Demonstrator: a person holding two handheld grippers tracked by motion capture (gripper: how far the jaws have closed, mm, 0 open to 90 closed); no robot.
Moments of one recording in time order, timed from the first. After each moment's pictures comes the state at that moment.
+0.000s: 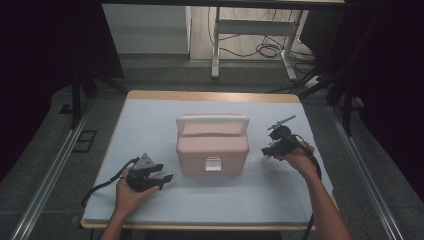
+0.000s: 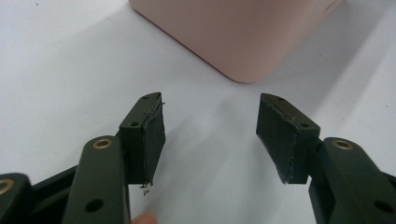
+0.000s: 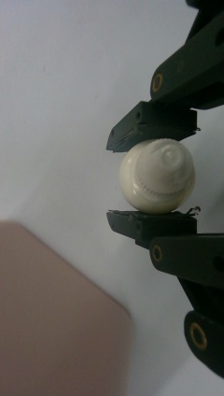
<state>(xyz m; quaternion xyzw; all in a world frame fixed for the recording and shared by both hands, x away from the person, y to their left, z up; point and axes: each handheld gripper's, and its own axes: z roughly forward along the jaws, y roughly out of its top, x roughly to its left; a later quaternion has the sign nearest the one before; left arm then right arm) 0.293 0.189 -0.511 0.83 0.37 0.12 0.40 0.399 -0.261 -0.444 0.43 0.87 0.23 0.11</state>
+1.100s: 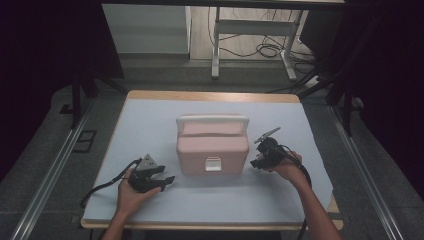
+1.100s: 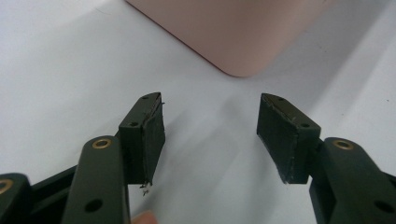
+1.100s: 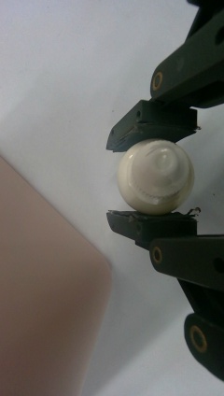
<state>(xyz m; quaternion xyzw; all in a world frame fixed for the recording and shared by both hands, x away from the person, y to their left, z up) 0.292 0.183 -0.514 0.84 0.37 0.11 0.39 0.379 -0.231 -0.471 0.37 0.90 0.22 0.08</state>
